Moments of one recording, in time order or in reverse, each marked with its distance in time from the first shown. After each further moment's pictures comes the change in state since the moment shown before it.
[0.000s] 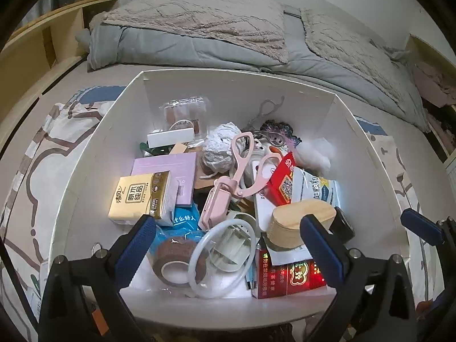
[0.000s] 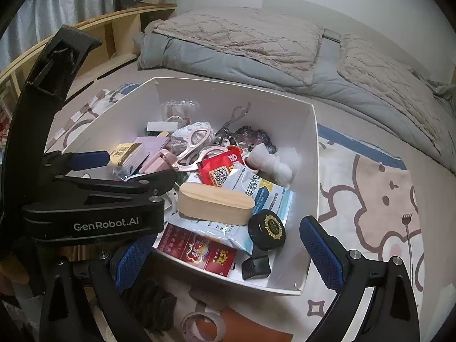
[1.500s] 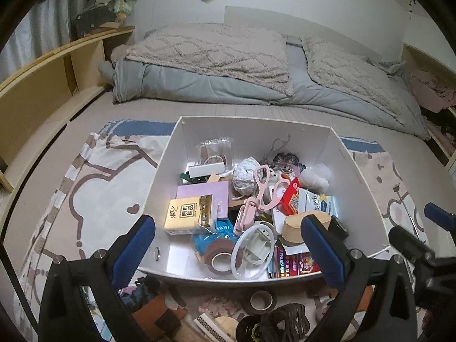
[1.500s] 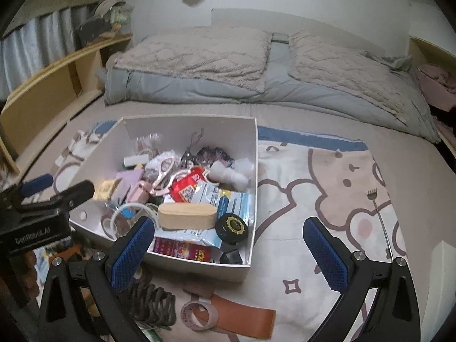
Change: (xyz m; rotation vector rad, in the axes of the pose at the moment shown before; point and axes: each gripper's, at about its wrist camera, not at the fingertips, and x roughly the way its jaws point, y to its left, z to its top) left arm -0.082 0.022 -0.001 0.029 -0.150 0.065; right arm -0.061 -0.031 0.005 0.209 -0.074 -0.112
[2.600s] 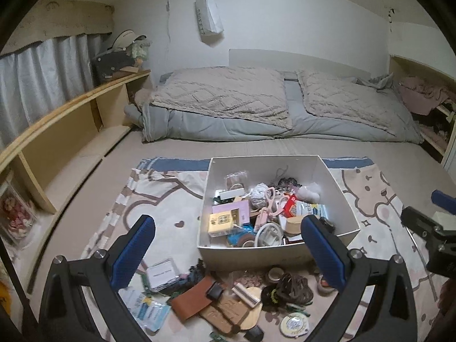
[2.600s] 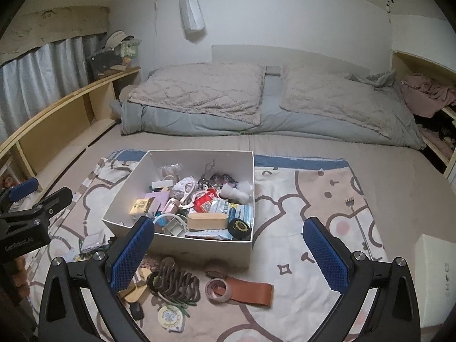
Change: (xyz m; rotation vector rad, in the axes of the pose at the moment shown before) left arm -0.144 0.017 -0.013 0.059 -0.170 0.072; right arm -0.115 0.012 -0.012 0.020 -0.138 0.012
